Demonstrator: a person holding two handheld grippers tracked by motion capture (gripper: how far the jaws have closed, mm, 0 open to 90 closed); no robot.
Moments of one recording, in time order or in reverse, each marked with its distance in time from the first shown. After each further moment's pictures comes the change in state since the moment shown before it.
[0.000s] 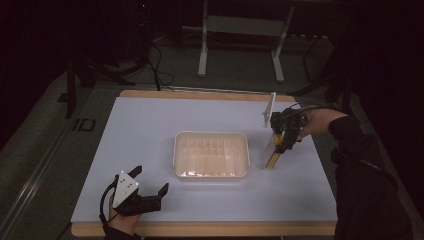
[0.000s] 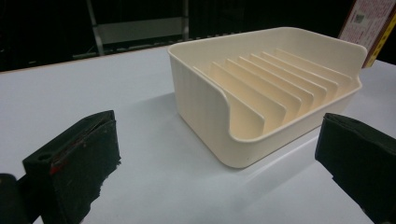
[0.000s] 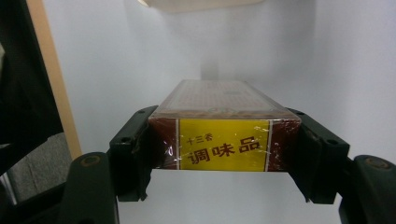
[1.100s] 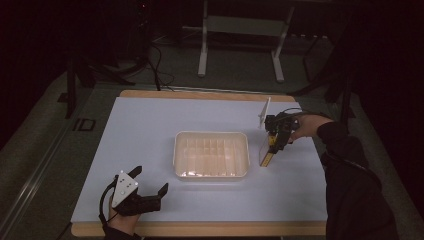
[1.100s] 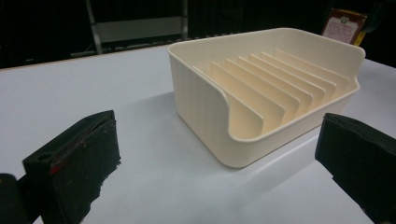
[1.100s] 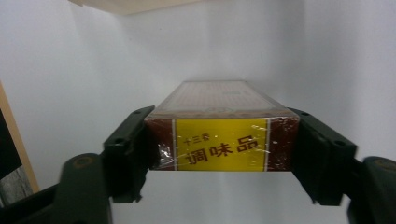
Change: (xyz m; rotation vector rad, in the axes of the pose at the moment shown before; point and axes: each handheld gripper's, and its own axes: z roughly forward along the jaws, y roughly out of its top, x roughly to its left) left arm 0.001 0.000 -0.001 0.005 -0.007 -0.009; right arm -0.031 -0.002 0.048 -0.026 0.001 0.050
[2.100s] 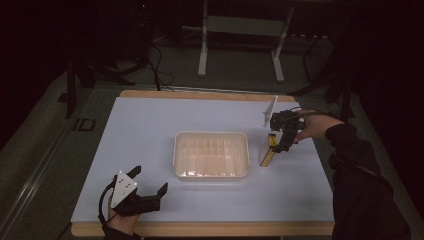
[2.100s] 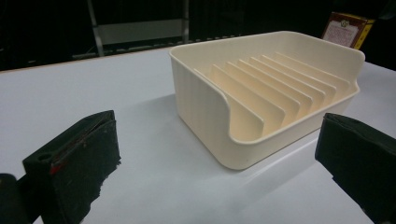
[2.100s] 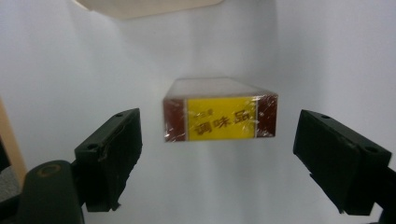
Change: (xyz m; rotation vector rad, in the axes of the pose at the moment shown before) left arm 0.000 0.001 -0.002 -0.011 0.004 -0.005; right arm 0.017 -0.006 -0.023 -0.032 -0.113 0.000
